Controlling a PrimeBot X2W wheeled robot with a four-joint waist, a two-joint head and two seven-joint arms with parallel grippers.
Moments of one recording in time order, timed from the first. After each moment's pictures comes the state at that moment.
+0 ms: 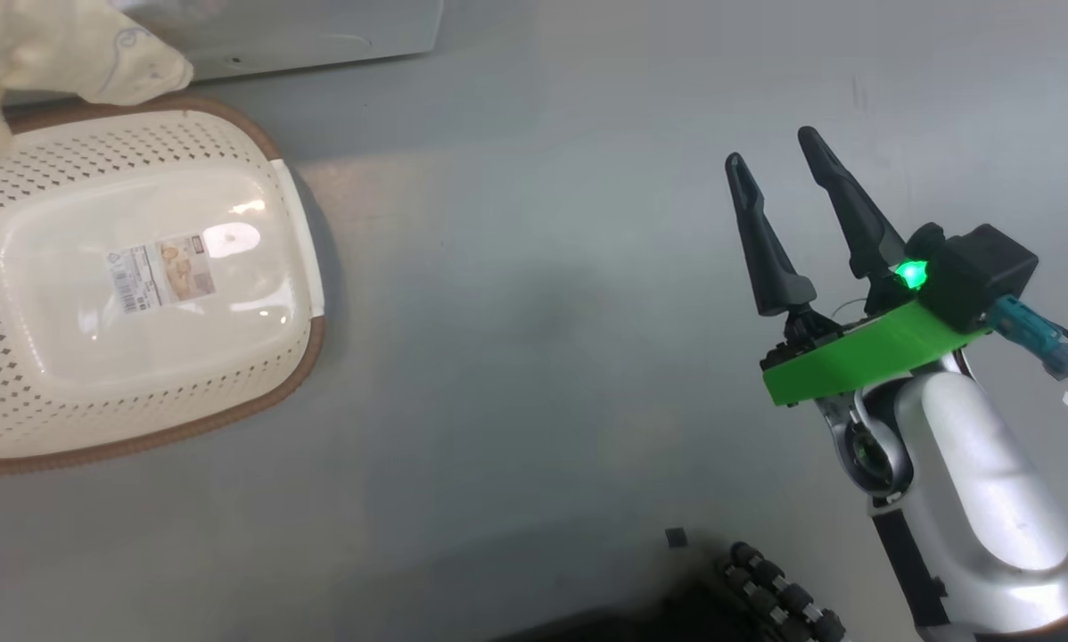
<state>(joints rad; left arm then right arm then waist) -1.17 0.59 -0.27 0.67 -0.57 0.01 -0.16 -0.41 -0.06 0.23 0.15 0.28 0.12 -0.25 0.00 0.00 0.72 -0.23</state>
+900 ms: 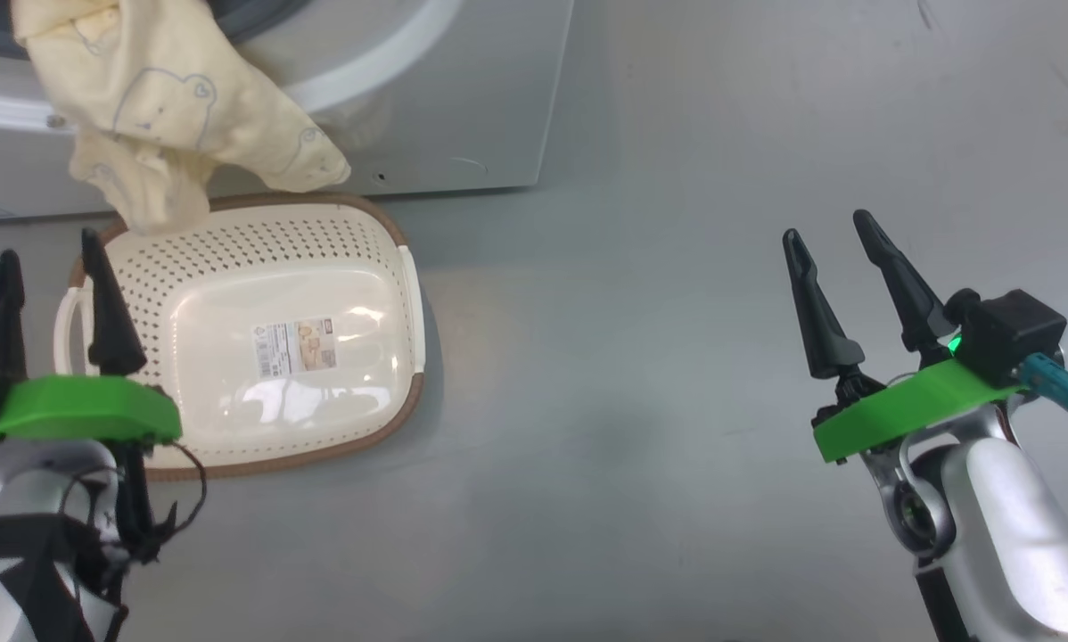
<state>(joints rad) -0.43 0.41 -0.25 0.22 -0.62 0.22 -0.25 -0.28 -0.09 0.14 0.13 0.24 0.12 -0.19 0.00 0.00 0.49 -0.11</state>
